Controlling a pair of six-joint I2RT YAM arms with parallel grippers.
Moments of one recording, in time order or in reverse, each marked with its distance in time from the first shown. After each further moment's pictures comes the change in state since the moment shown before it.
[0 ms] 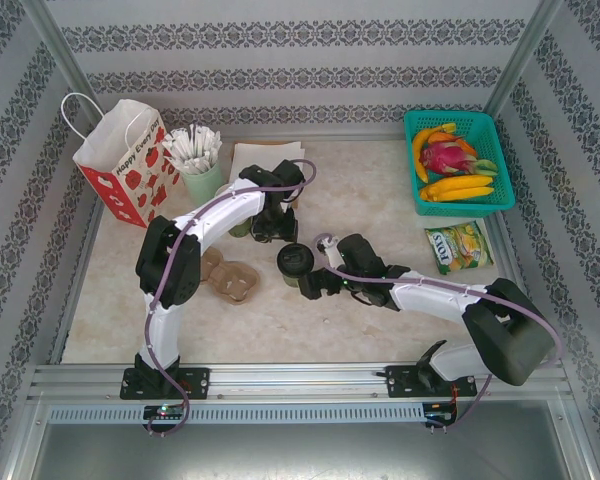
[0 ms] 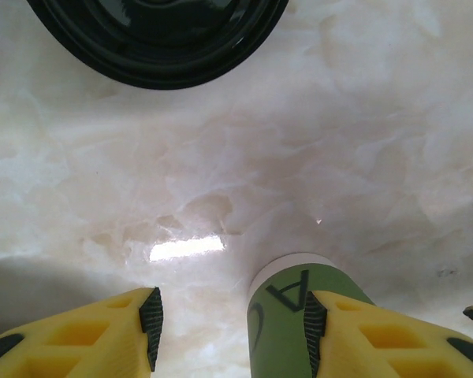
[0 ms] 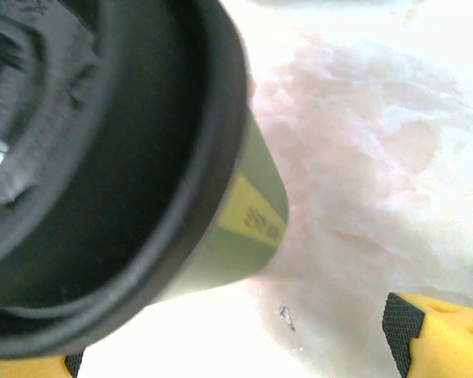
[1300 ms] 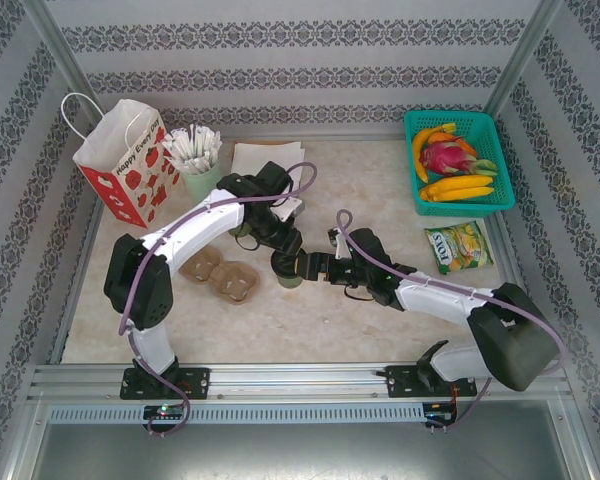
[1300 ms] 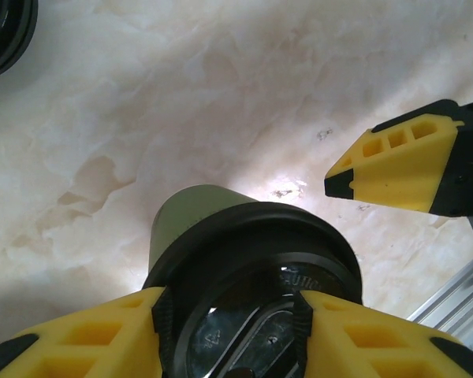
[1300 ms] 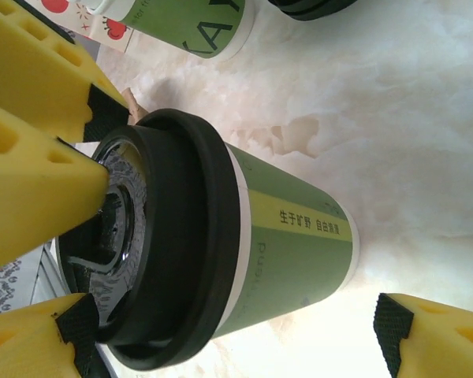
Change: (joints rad) left arm -0.009 -0.227 -0.196 0.105 0.243 0.392; right arm -0.041 -0.025 -0.021 0.158 -0.164 0.468
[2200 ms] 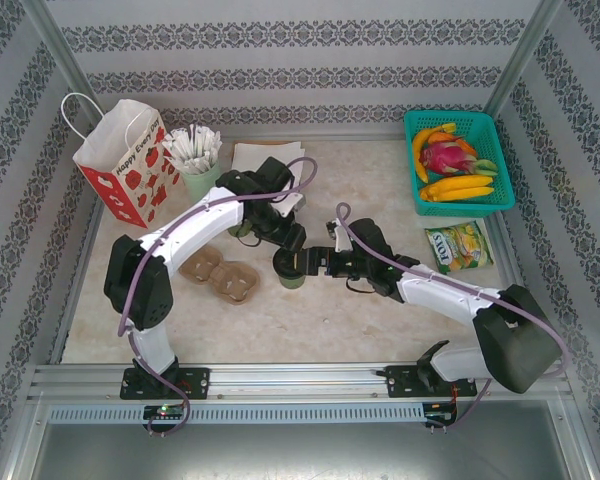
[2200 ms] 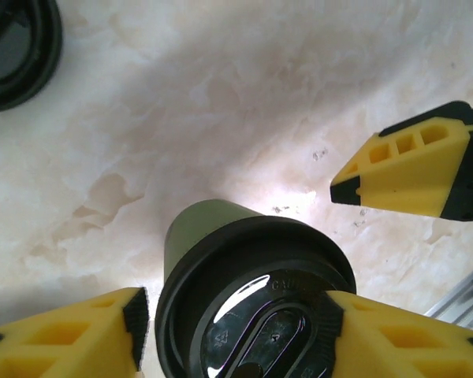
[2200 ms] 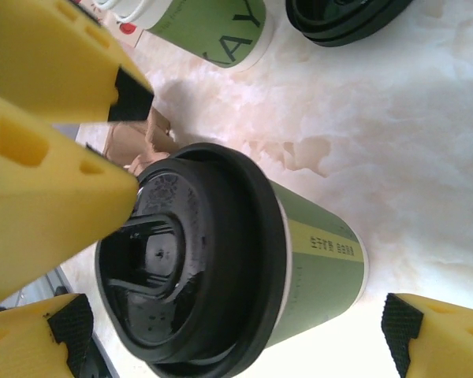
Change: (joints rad) left arm 0.000 -0.016 0.042 -0.002 -0.036 -0.041; right arm -0.027 -0.023 0.094 -0.141 -0.040 -0.116
